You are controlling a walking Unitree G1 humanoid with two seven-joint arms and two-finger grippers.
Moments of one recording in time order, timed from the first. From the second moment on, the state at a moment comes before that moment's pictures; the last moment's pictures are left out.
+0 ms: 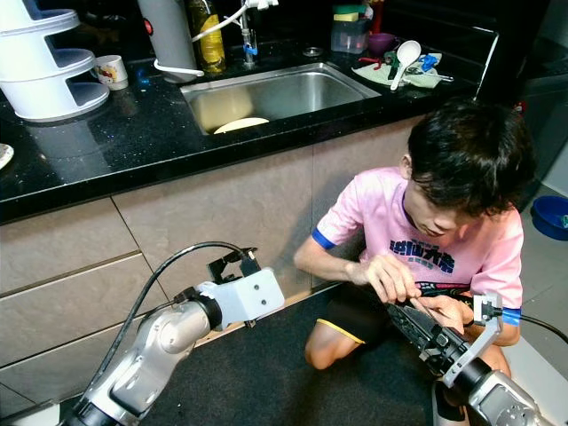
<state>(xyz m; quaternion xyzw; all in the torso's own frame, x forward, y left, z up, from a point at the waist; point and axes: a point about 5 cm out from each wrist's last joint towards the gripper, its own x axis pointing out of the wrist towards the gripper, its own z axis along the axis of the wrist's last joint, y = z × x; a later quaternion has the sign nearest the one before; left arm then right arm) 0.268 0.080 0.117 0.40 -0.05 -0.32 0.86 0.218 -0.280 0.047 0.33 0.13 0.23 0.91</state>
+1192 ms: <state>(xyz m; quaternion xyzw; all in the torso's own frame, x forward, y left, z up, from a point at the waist) 0.266 0.078 0.115 0.40 -0.05 -0.32 0.86 0.217 -0.280 0.046 0.32 0.13 0.23 0.91</state>
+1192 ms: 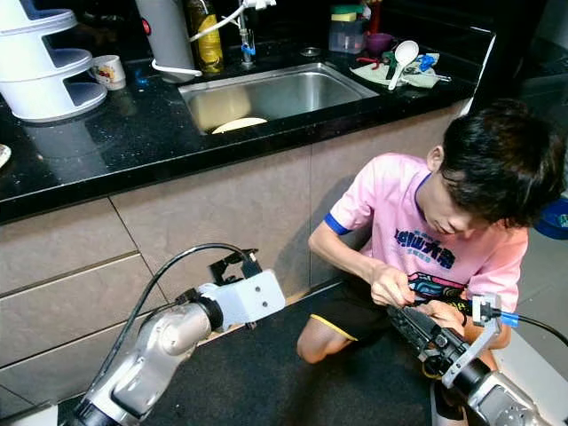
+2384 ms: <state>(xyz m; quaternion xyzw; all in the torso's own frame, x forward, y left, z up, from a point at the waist) 0.264 0.079 0.112 0.40 -0.04 -0.32 0.86 0.221 -0.275 0.046 0.32 0.13 0.24 0.91</state>
